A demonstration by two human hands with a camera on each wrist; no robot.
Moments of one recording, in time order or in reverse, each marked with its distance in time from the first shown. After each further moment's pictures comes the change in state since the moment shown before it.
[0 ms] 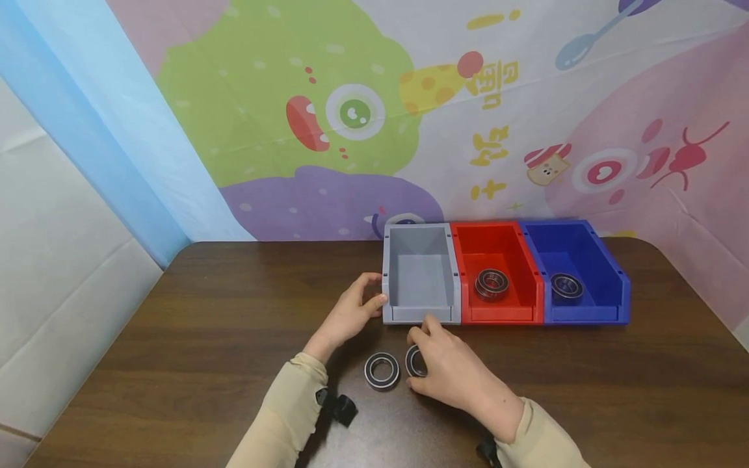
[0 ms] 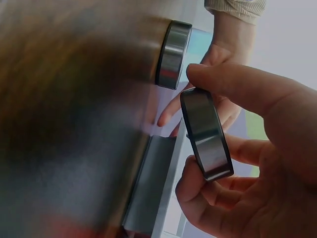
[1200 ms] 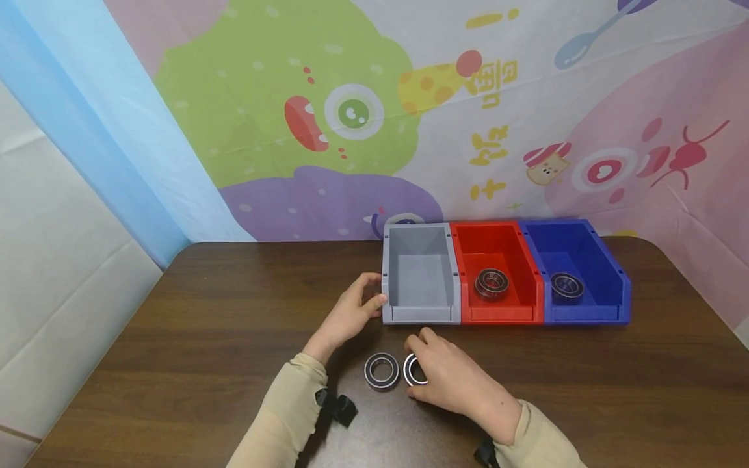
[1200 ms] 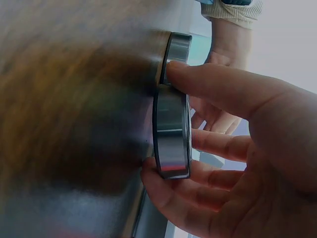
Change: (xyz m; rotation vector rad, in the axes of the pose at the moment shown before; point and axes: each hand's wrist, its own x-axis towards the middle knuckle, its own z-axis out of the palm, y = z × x) left_hand 0.002 -0.003 0.000 0.002 -0.009 -0.010; right_hand -0.003 0.004 0.008 -0.008 -0.063 -0.085
